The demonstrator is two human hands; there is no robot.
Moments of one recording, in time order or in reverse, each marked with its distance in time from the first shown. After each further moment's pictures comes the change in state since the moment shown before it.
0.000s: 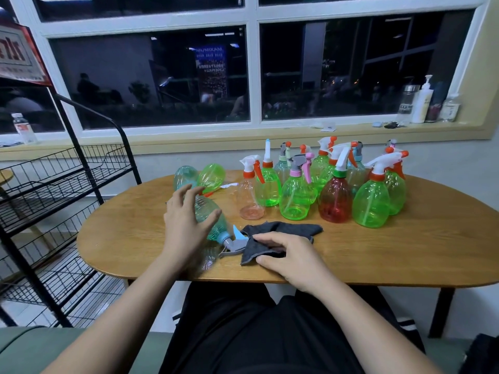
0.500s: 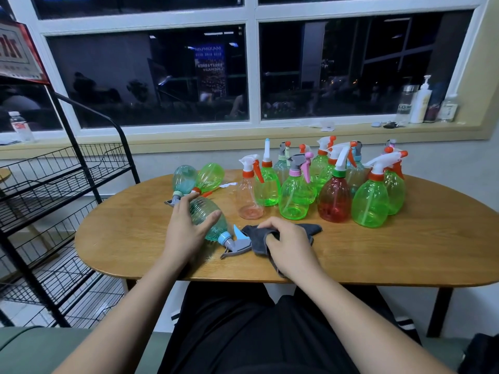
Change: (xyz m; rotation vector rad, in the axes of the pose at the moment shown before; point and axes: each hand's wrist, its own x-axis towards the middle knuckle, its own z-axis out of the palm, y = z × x) left_hand -0.005 -0.013 0.011 -0.224 -0.054 -0.111; right_hand 0.024 -0.011 0.014 -0.062 0.238 0.058
